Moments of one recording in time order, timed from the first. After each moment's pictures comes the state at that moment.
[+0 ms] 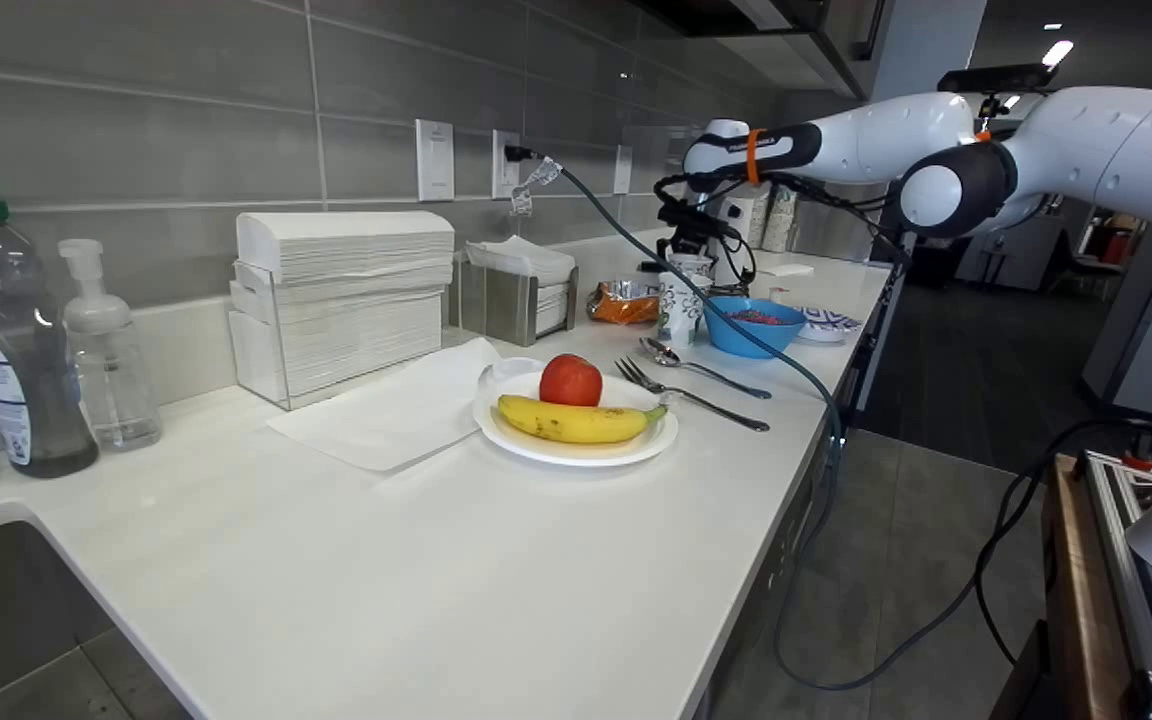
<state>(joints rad) -0.36 1.31 -0.09 -0.46 0.15 1.94 0.92</state>
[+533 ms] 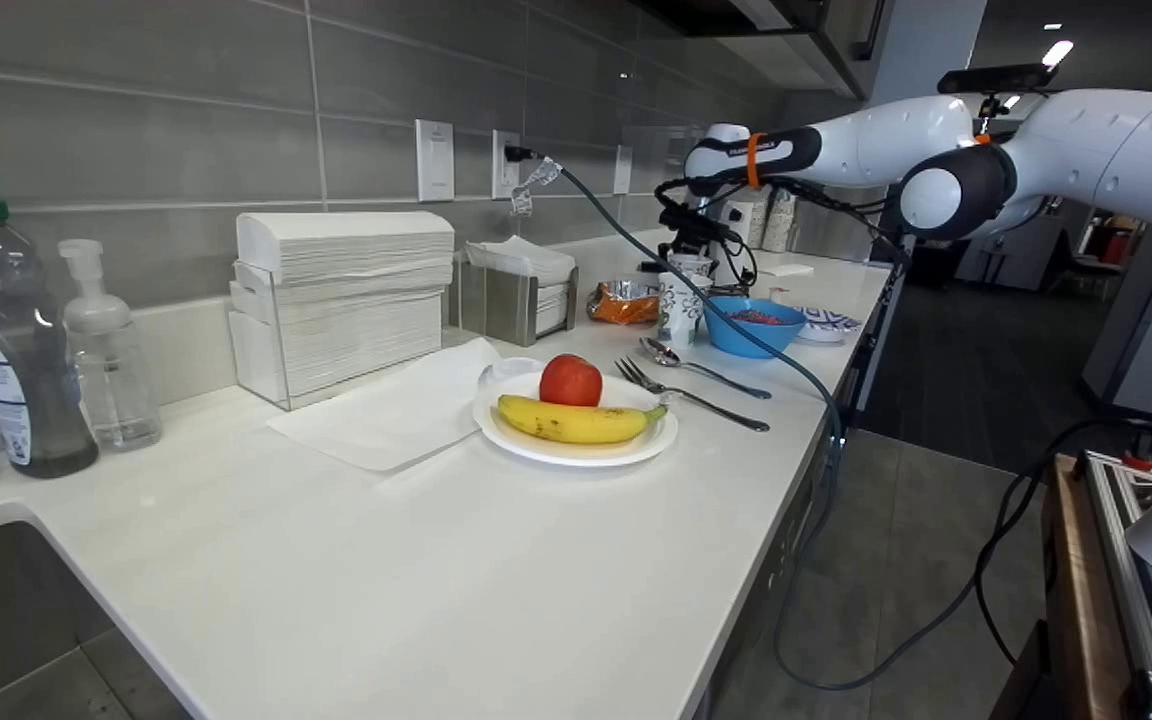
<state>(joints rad) -0.36 1.31 -0.09 -0.46 0.15 1.94 0.92</state>
